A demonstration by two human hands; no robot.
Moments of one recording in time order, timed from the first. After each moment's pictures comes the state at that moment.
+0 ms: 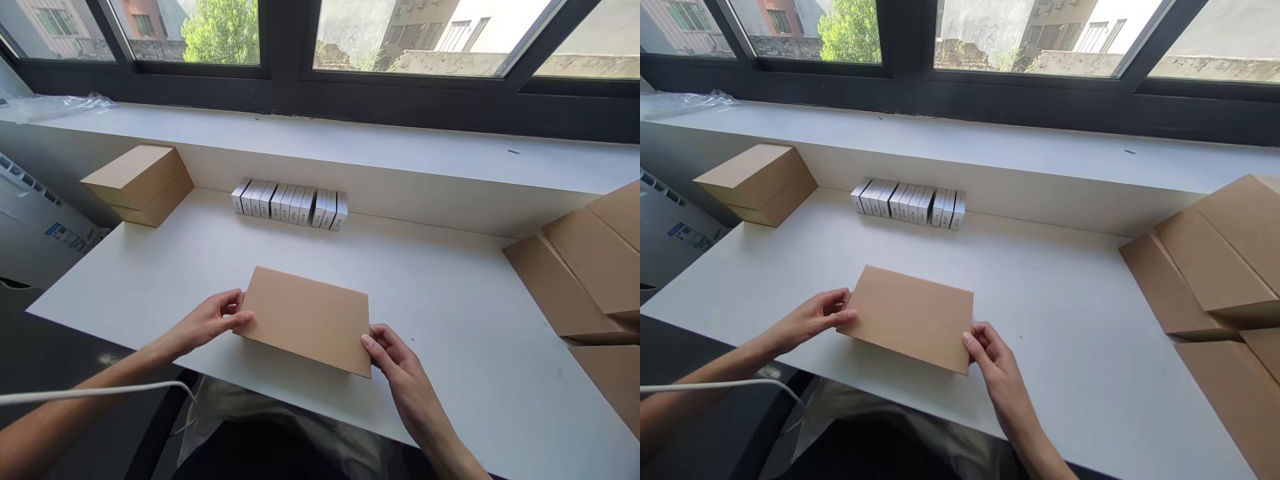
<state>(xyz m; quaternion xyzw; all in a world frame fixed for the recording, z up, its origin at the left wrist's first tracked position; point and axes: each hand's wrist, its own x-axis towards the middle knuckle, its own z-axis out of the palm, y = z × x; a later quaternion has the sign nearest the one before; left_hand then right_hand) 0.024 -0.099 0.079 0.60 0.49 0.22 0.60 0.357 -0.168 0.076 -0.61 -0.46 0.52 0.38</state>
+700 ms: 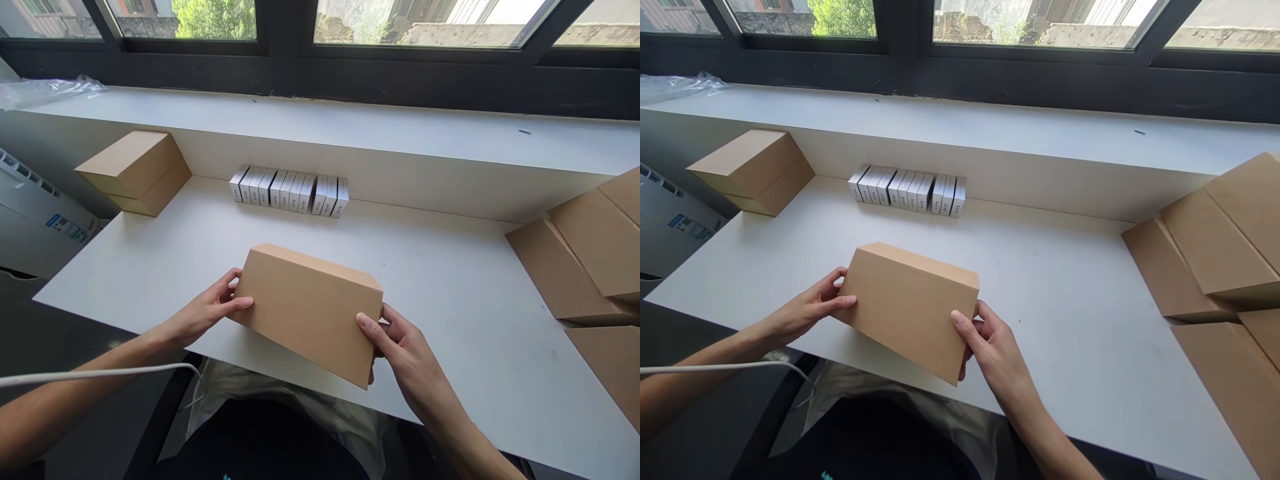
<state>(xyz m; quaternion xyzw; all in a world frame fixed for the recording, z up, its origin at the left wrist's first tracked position) 0.026 -0.113 0.092 0.55 0.47 0.26 0.64 0.342 -0.166 0.115 -0.59 -0.44 0.58 0.35</state>
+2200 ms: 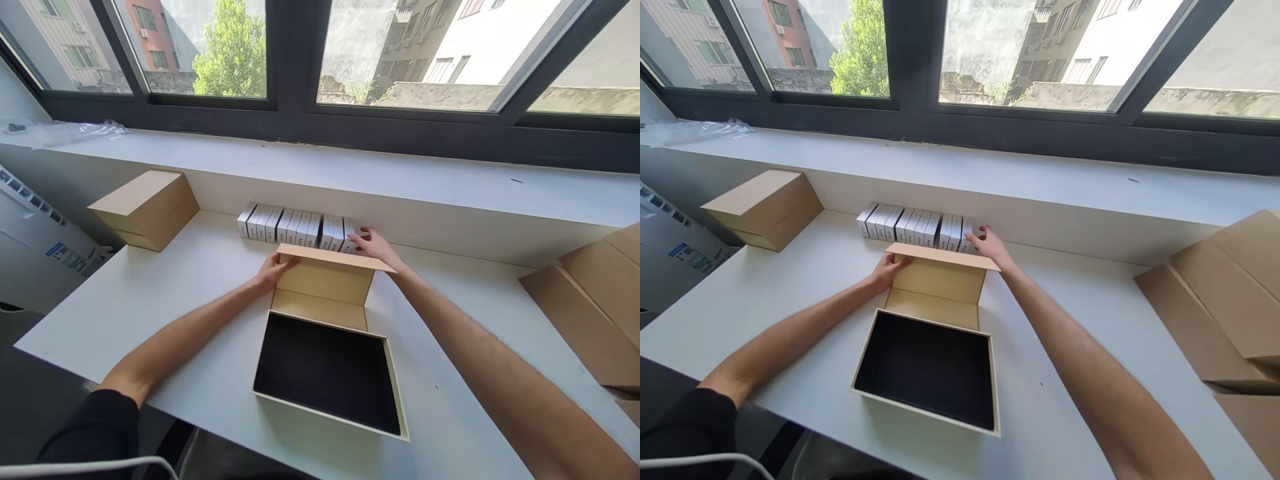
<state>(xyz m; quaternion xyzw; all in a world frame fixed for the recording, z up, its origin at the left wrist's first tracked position) 0.120 0.092 -0.001 0.46 0.36 0.49 0.65 0.390 0.130 0.094 -0.71 -0.56 0.31 0.30</state>
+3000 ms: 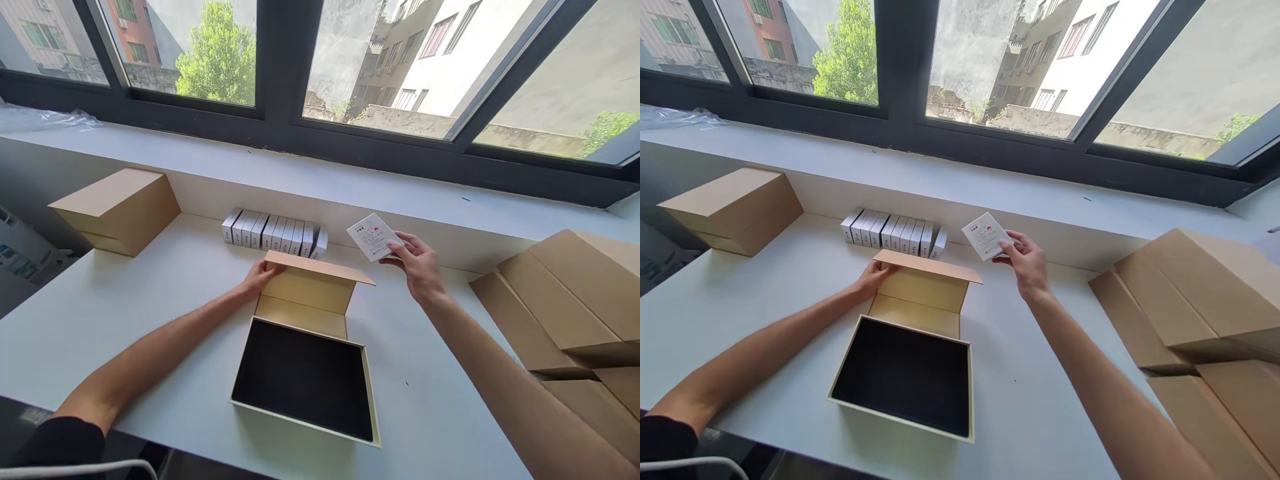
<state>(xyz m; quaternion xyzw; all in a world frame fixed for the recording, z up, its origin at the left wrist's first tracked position) 0.121 0.087 0.004 0.49 0.36 0.48 0.63 0.448 0.057 0.139 -0.60 -0.50 0.29 0.56</state>
